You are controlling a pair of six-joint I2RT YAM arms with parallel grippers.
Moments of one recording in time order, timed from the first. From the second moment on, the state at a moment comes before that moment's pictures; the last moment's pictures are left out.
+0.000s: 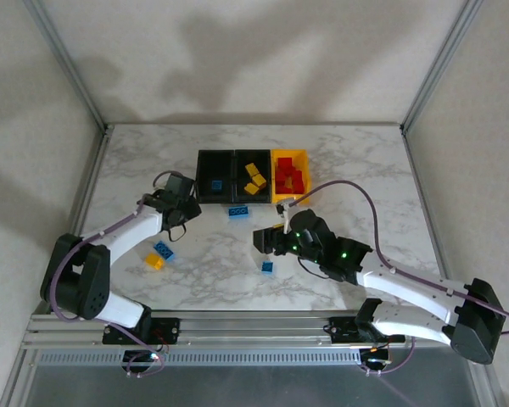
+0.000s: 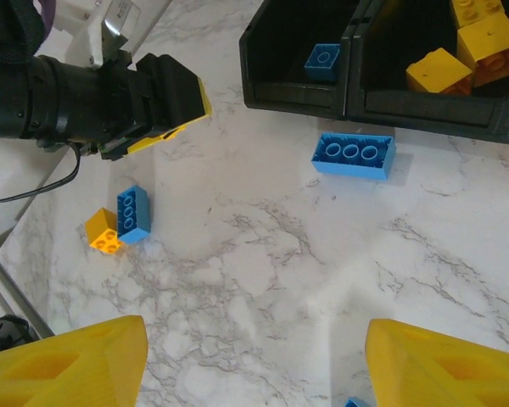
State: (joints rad) left arm -0.34 1.46 0.87 -0.44 -0.22 -0.81; right arm 0.99 1.05 0.70 -0.17 0.06 0.59
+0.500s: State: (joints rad) left arm -0.57 1.60 1.22 -0.49 -0.22 -0.85; right arm 0.94 0.94 0.64 -0.22 0.11 0.62
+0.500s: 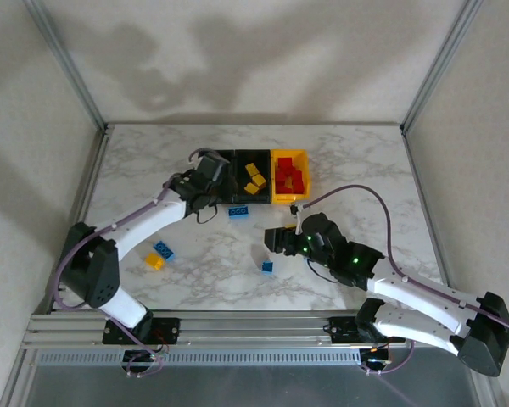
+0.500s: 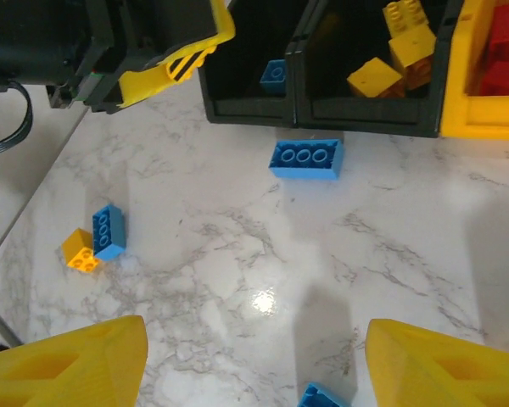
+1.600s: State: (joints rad) left arm -0.59 2.18 1.81 -0.58 -0.21 -0.83; right arm 0.85 0.89 0.63 -0.27 0.11 0.64
